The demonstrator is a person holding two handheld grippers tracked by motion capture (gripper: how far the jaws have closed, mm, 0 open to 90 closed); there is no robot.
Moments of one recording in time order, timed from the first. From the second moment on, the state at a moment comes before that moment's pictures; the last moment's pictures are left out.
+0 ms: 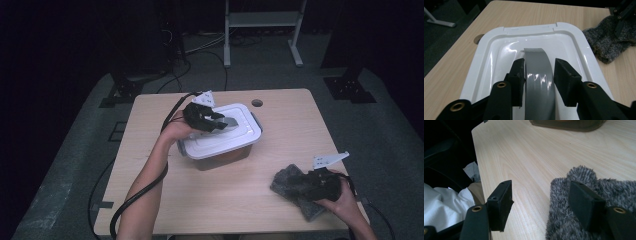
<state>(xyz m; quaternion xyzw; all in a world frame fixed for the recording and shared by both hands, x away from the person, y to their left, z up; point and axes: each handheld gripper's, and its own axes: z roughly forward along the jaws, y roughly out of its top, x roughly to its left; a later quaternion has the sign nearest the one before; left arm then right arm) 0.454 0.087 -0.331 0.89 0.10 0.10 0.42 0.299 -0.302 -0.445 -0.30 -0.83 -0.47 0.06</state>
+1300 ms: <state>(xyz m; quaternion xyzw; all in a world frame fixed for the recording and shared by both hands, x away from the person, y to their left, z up) 0.407 0.128 -0.313 0.87 0.13 0.10 0.47 0.300 -0.306 -0.442 -0.31 -0.82 -0.47 0.05</state>
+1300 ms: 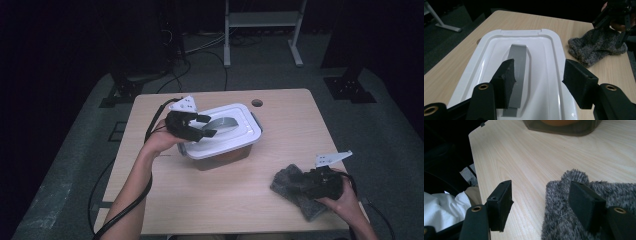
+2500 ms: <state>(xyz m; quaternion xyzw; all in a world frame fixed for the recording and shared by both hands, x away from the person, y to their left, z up) 0.353 0.176 -0.326 0.85 0.16 0.11 0.48 0.298 -0.305 -0.444 -0.32 -0.82 -0.47 0.05</state>
